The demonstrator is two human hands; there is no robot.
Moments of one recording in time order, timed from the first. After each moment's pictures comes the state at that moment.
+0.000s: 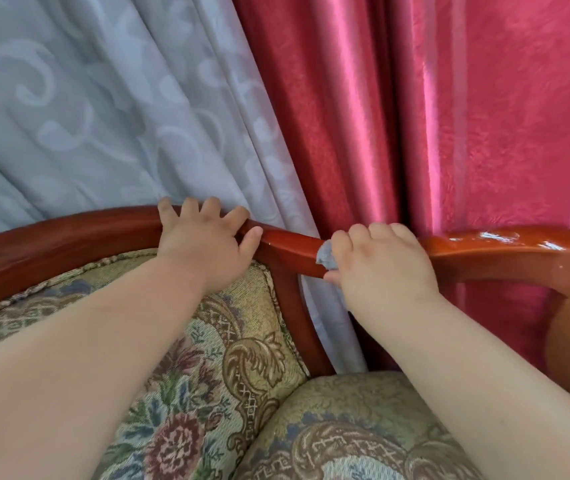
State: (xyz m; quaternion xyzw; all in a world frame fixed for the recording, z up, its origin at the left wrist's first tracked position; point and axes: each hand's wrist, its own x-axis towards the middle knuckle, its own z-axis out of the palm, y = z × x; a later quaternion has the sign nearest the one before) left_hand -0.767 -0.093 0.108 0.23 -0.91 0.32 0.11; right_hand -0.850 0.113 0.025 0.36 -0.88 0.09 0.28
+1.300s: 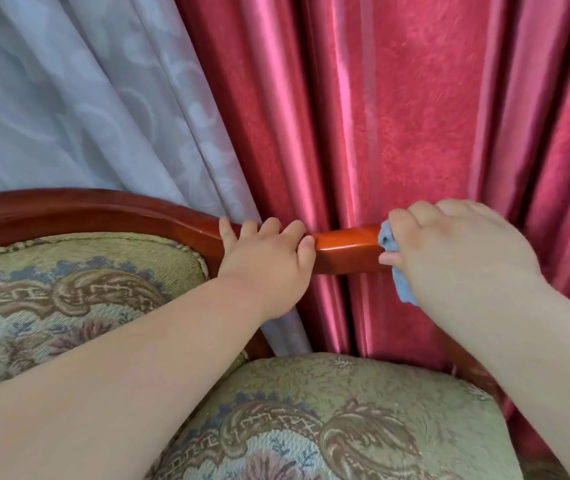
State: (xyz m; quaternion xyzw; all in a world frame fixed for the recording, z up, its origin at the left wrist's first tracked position) left_hand -0.815 0.053 0.043 0.14 -0.98 0.06 0.12; right_hand -0.892 0.261 0.026 0.33 -0.88 0.04 0.33
